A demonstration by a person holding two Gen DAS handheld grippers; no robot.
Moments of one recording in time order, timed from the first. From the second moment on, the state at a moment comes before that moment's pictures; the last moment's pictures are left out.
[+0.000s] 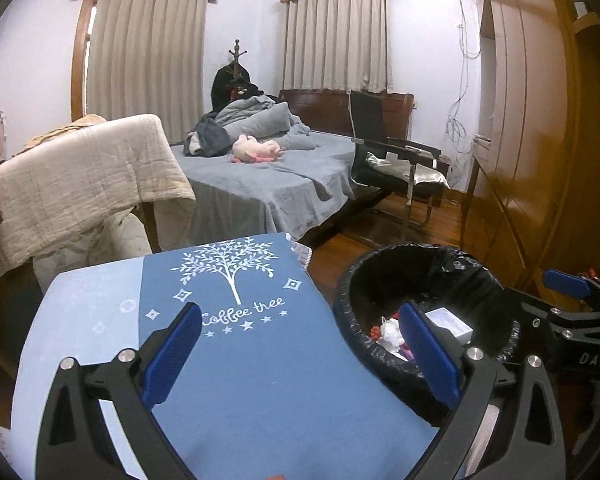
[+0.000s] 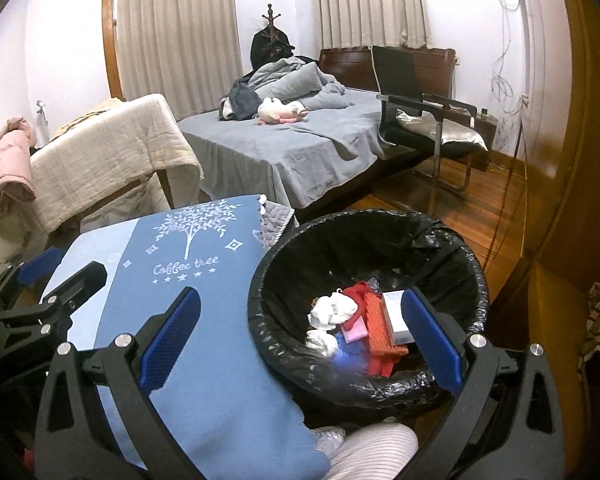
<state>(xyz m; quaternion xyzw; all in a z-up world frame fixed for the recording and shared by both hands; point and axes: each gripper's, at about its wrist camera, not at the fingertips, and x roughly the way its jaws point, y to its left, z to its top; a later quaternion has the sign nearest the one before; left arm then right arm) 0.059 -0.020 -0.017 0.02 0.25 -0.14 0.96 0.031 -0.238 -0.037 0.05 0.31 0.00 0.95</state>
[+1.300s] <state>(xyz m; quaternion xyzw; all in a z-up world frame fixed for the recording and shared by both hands) 0.061 -0.011 -0.014 0.02 0.25 -0.13 0.96 0.040 -0.223 -0.033 0.05 0.30 0.00 0.95</state>
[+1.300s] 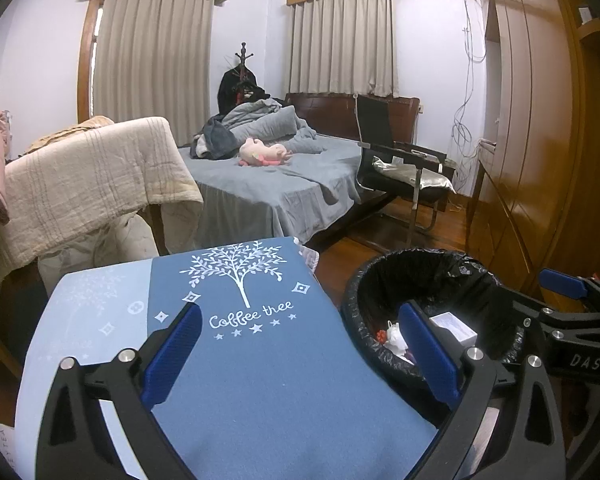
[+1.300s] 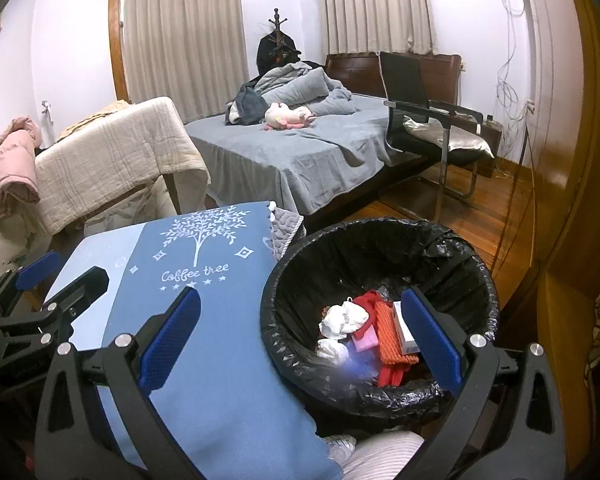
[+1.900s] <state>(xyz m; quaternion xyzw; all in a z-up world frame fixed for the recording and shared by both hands) 0.060 -0.010 -0.015 0.02 0.25 -0.13 0.96 0.040 -0.222 -0.034 0.05 0.30 0.00 0.95</state>
